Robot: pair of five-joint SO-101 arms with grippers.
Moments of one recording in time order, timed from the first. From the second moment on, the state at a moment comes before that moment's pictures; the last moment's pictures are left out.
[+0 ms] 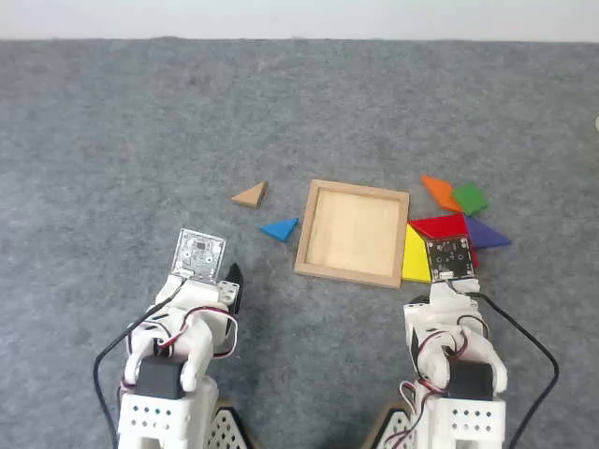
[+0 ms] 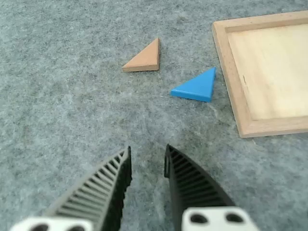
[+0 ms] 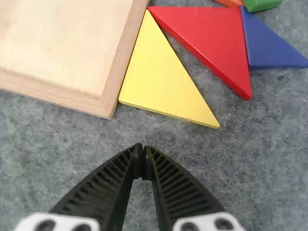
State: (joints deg) left arm 0.6 -102.9 97.1 62.5 -2.3; right arm -0.6 -103.1 95.5 70.1 8.9
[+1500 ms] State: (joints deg) left arm 0.6 -102.9 97.1 62.5 -2.3; right arm -0.6 -103.1 95.5 70.1 8.9
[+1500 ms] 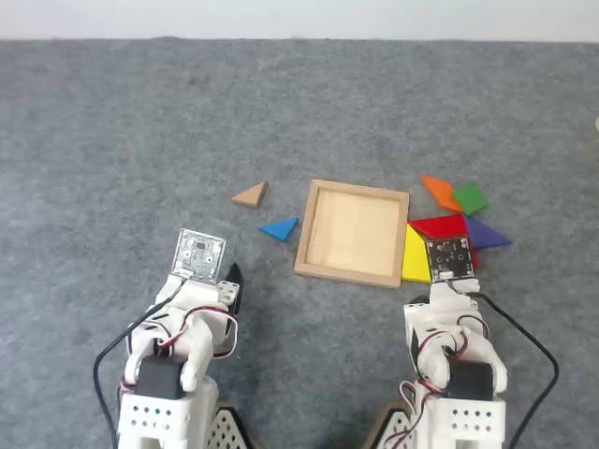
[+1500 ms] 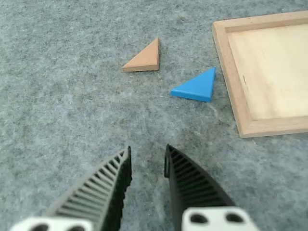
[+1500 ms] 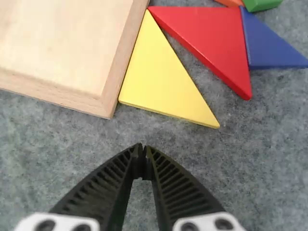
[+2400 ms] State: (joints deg) left arm 0.6 -102.9 97.1 62.5 -2.3; right arm 23.6 -103.0 85.5 61.4 40.5
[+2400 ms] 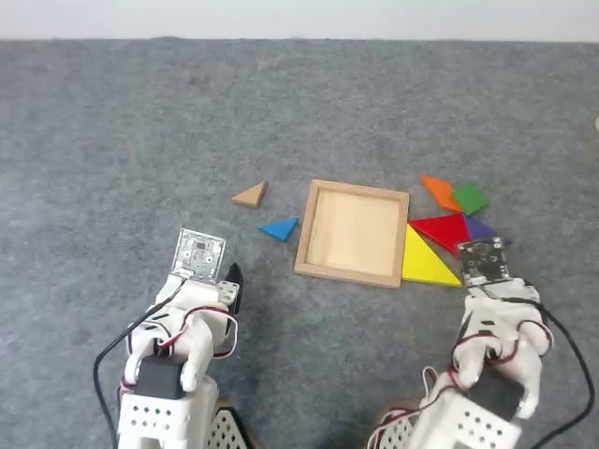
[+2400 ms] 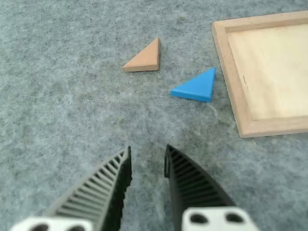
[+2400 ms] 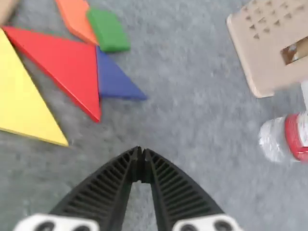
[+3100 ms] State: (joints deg) left arm 0.6 -102.9 97.1 62.5 -2.3; right arm 12.3 -15.7 29.2 67.6 51.8
